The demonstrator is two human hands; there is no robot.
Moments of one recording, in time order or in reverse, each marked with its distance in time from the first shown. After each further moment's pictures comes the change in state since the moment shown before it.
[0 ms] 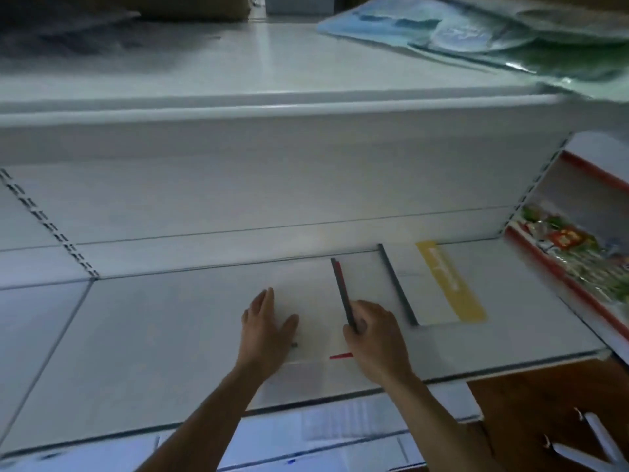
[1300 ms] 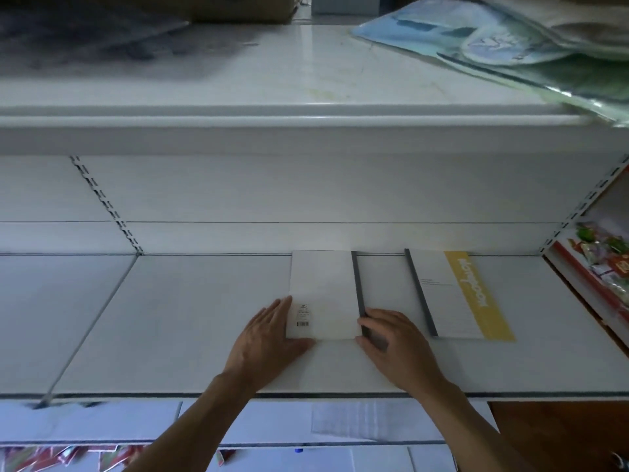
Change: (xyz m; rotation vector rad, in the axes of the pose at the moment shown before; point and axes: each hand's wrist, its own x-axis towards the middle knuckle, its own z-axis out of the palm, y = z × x) left_hand -0.018 -0.031 -0.012 0.305 0.035 0.242; right_hand 0.004 0.036 -0.011 -0.209 -0.128 -0.300
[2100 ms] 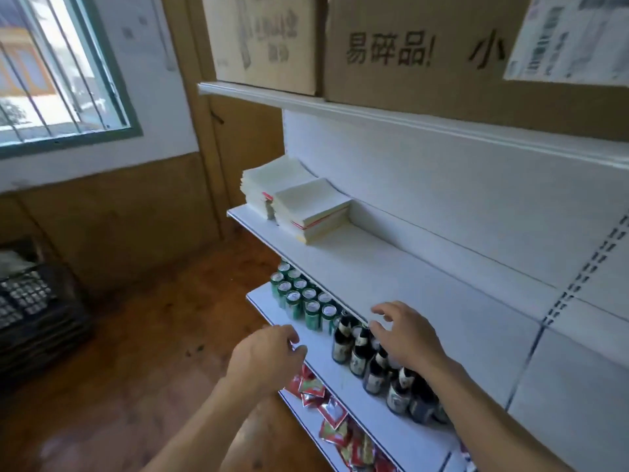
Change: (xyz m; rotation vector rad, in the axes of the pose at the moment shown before) left_hand -0.370 -0.378 -0.302 0.113 0.313 -0.890; right_hand 0.062 -0.600 0.251 0.075 -0.442 -0.531
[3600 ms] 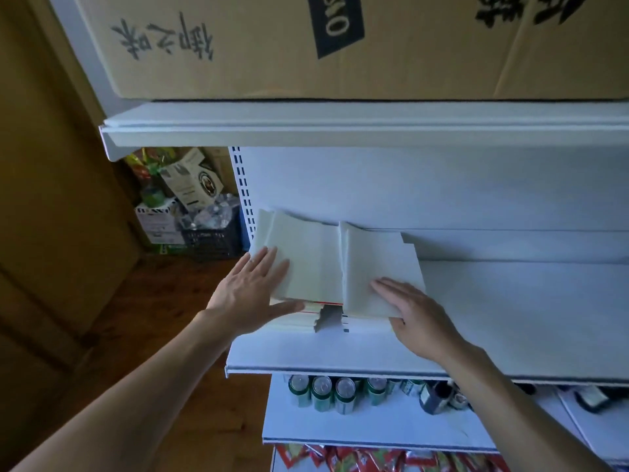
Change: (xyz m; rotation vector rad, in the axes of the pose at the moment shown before) left_hand 0.615 -0.225 -0.147 0.423 -0.072 1.060; right_hand 0.376 -0.206 0.144 -0.183 0.296 0.384
